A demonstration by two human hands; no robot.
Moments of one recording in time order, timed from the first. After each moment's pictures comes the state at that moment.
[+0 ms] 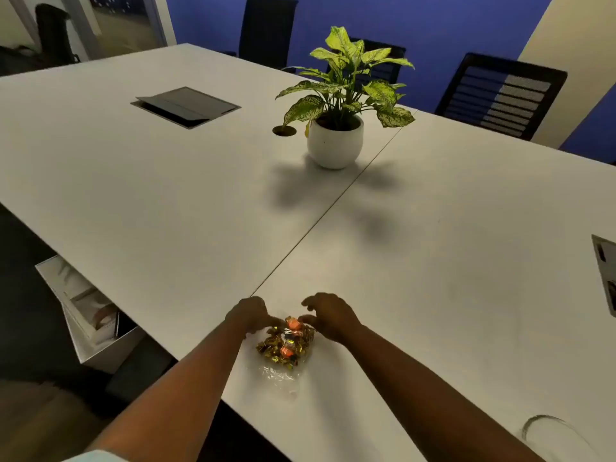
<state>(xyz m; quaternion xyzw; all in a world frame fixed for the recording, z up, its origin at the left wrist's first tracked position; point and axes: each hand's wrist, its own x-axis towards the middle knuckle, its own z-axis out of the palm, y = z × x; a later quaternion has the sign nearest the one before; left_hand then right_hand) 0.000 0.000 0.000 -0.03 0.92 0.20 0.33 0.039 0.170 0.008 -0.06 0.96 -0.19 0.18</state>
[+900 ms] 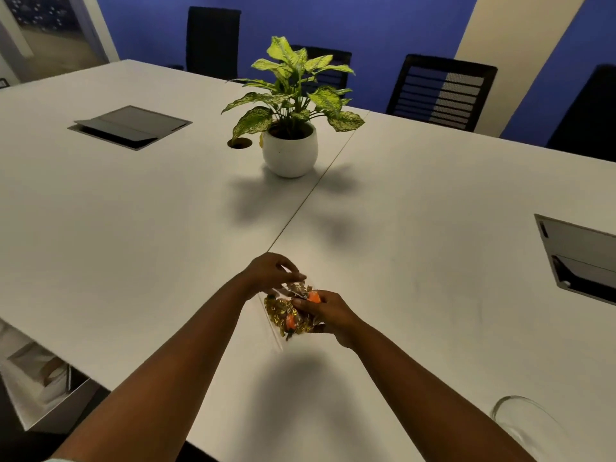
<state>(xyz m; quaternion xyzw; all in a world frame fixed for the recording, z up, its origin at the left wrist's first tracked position) -0.055 0.087 0.077 0.11 0.85 0.42 0.30 0.041 0.219 0.035 0.19 0.68 -0.68 0.17</state>
